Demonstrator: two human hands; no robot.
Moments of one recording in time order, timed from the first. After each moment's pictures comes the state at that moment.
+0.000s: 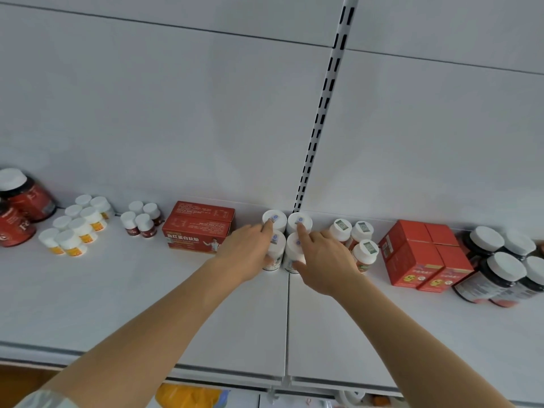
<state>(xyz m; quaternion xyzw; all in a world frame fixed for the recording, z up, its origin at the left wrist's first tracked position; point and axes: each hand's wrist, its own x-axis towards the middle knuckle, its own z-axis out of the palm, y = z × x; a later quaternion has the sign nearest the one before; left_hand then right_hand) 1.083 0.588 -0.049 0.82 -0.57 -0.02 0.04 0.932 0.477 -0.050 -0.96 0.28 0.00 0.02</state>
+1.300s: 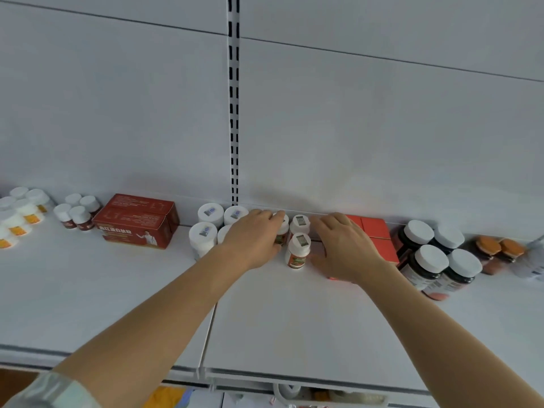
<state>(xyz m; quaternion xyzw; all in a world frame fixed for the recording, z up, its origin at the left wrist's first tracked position) 0.979 0.490 -0.032 0.80 -0.60 -0.03 0.09 0.807 0.363 -0.025 -0.97 0.24 -0.05 -0.02</state>
